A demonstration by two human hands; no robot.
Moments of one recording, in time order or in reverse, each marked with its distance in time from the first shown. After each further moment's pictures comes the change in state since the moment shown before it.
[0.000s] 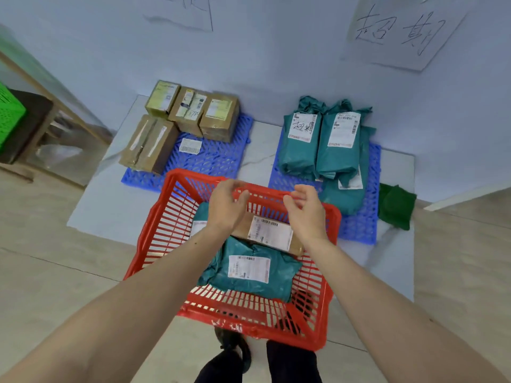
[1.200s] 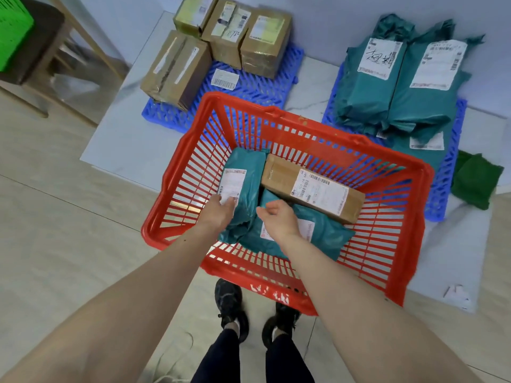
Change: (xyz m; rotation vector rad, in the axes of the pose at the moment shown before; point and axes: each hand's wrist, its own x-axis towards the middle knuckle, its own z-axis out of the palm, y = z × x) left_hand -0.045 -0.196 0.001 -0.044 -0.209 -0.675; right_hand -0.079 0.103 0.167 -0.139 -0.445 0.376
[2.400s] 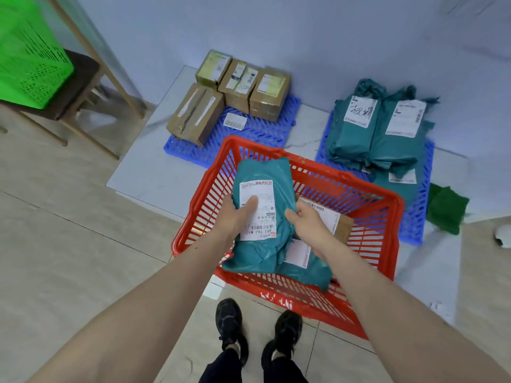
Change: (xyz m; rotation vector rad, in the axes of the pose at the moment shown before) left_hand -0.065 0.053 -0.044 -0.482 -0.107 0.130; right_hand -0.046 -0.060 -0.070 0.018 -0.076 -0.170
